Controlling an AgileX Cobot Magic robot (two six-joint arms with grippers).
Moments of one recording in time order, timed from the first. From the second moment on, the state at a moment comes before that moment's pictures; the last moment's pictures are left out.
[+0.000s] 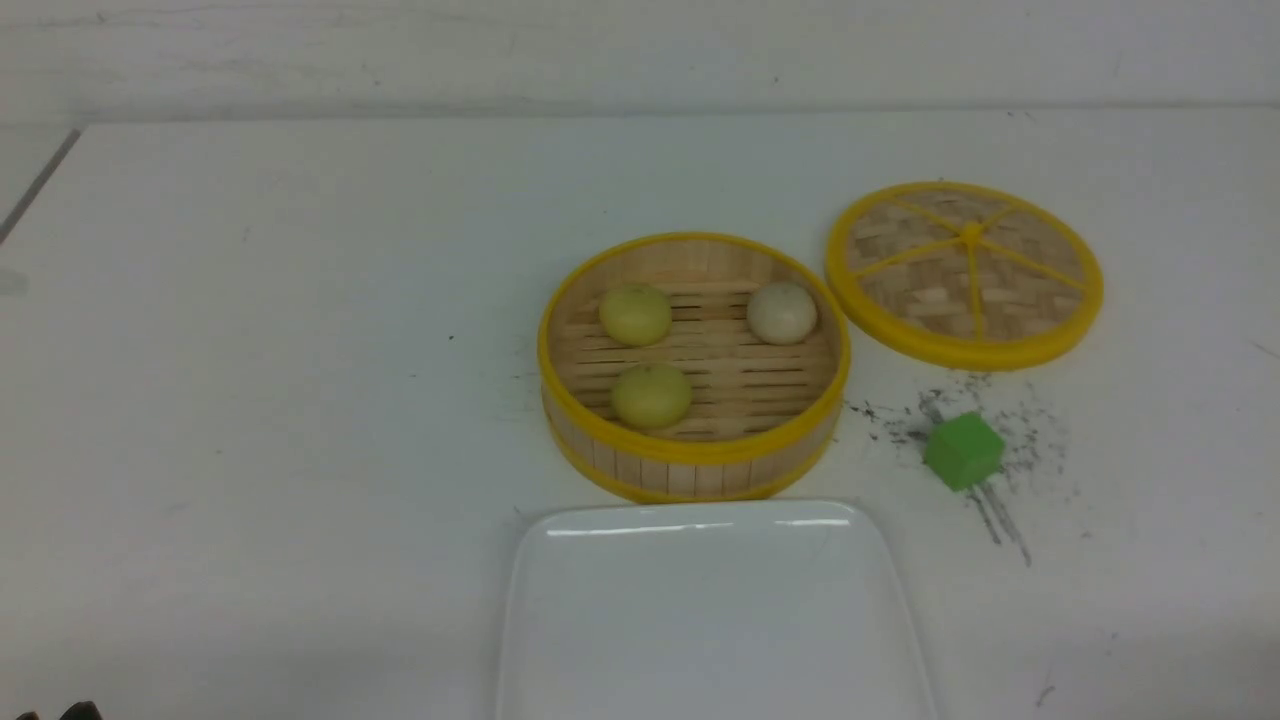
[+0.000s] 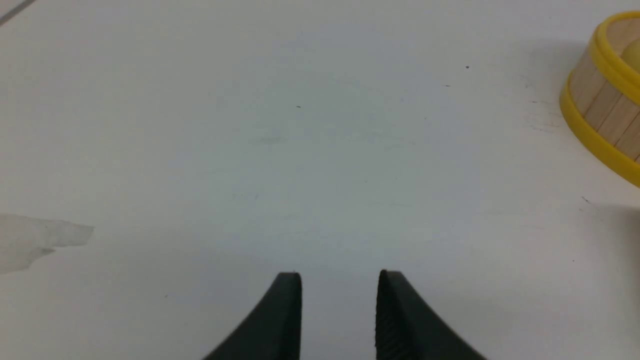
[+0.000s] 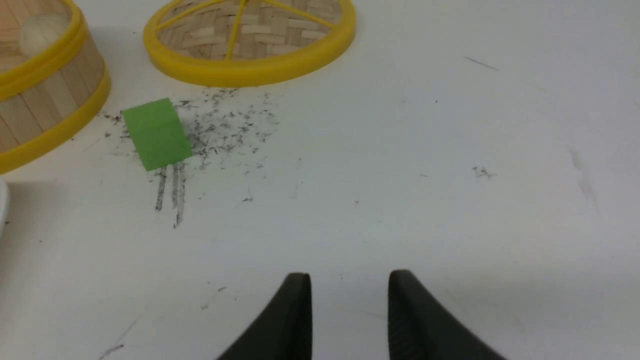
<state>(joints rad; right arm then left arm) 0.04 -0.01 0.02 -0.10 0.40 0.21 0.02 -0.01 0.02 0.00 0.39 -0.12</state>
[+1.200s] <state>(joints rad) 0.04 -0.01 0.02 0.38 0.38 0.59 0.02 -0.01 0.03 -0.89 0.33 -0.80</state>
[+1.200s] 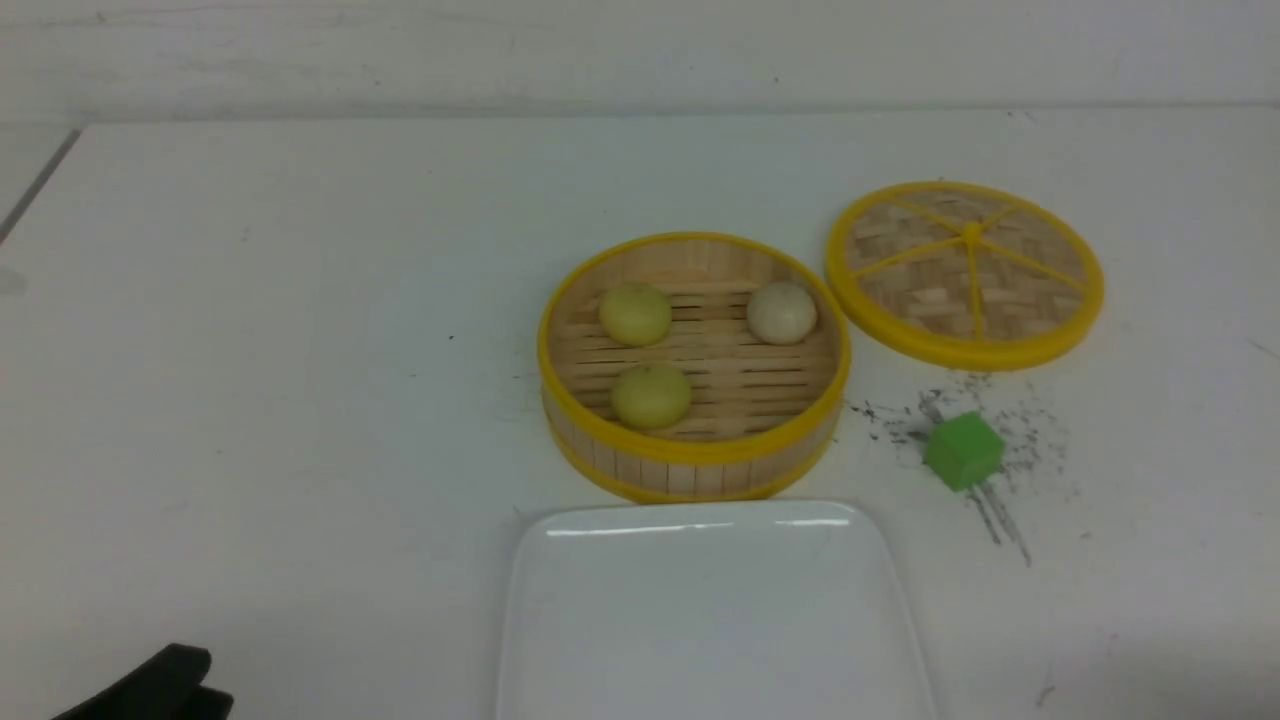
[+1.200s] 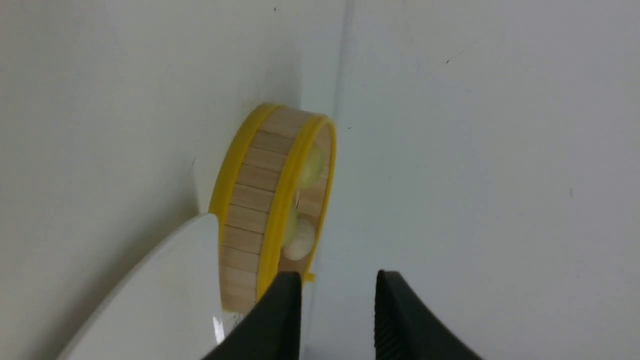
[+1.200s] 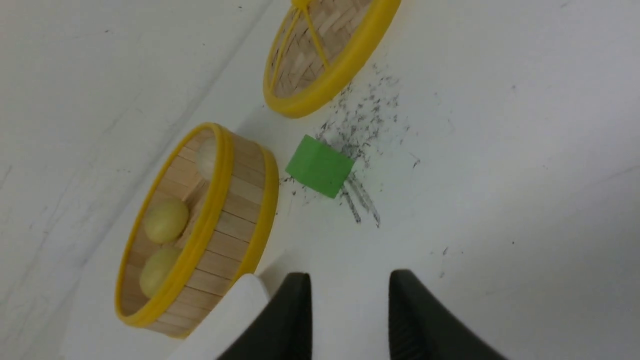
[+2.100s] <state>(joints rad) 0.04 0.94 -0.73 0.49 0.92 -0.20 0.02 0.85 -0.72 -0.55 1.14 0.04</state>
